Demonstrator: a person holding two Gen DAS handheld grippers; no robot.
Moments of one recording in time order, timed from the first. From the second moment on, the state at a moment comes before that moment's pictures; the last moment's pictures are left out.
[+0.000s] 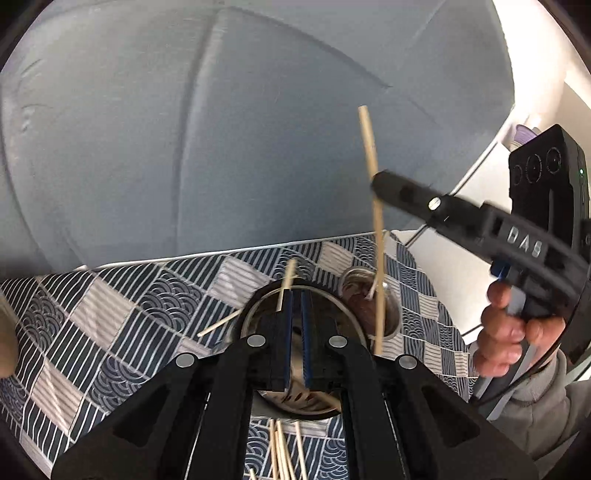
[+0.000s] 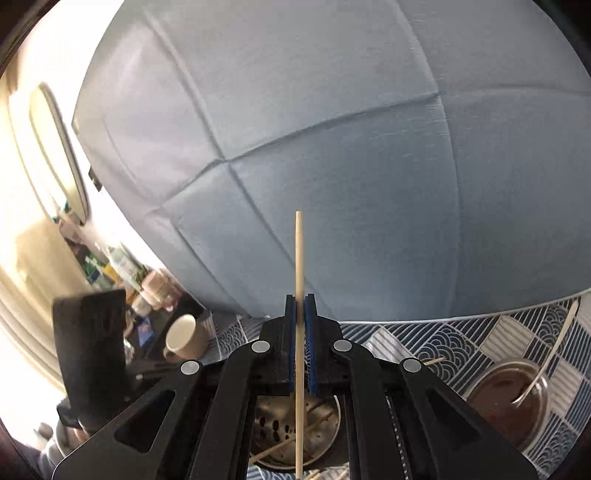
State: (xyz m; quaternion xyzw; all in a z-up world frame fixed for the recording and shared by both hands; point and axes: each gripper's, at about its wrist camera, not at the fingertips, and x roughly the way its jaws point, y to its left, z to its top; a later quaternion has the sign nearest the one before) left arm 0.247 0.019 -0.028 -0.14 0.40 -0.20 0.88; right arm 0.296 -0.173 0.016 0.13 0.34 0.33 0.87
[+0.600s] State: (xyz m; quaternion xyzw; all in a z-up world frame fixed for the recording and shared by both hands) left arm 0.230 0.047 -0.035 -0.13 0.42 -0.15 0.88; right arm 0.280 -0.159 -0.013 0.07 0.33 0.29 0.89
